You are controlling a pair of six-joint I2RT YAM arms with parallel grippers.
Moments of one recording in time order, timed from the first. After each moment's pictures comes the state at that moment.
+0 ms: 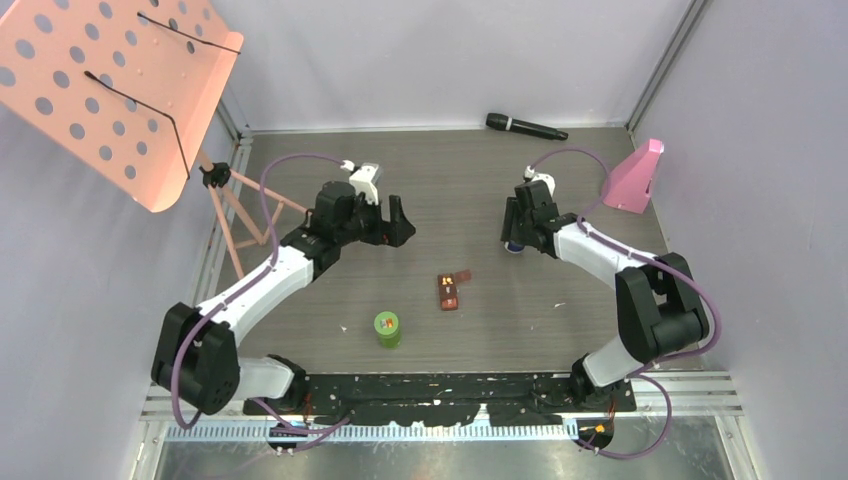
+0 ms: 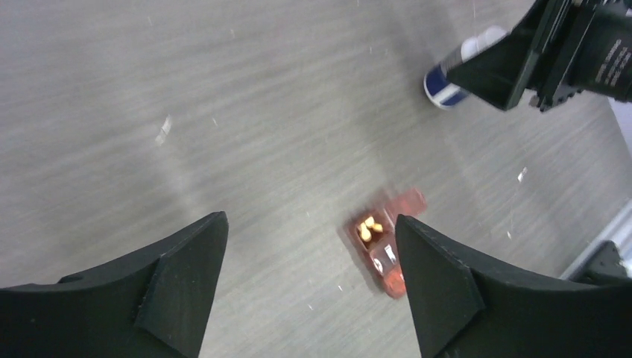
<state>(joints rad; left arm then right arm) -0.47 1.29 0.88 -0.04 0.21 -0.31 0.34 1.53 0.90 -0.22 0.23 0.41</state>
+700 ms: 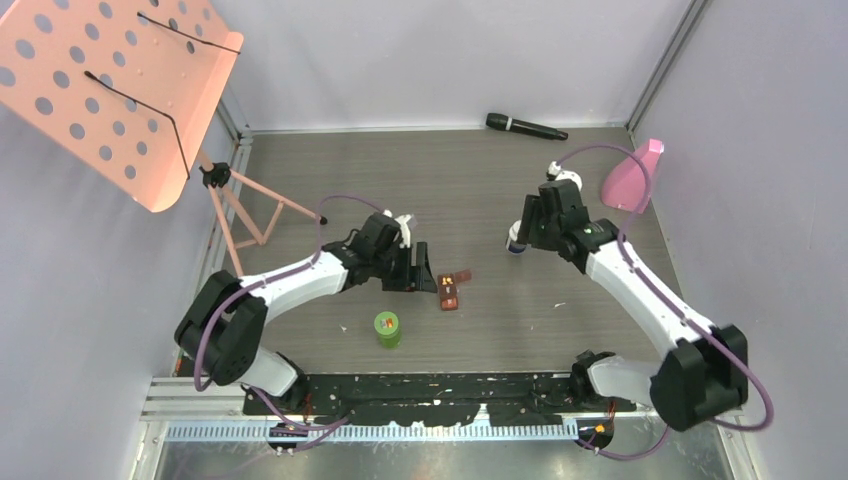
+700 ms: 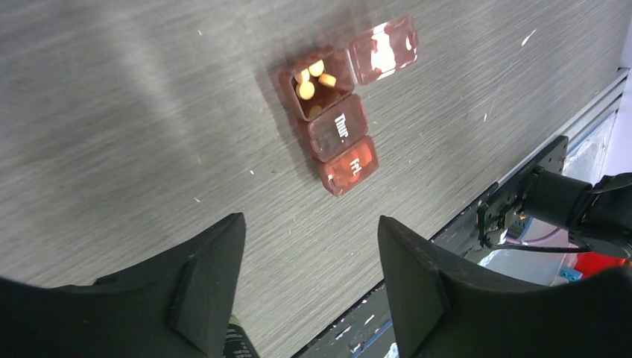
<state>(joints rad) -0.65 1.45 0.83 -0.22 0.33 -0.61 0.34 1.26 0.94 -0.51 0.21 0.42</state>
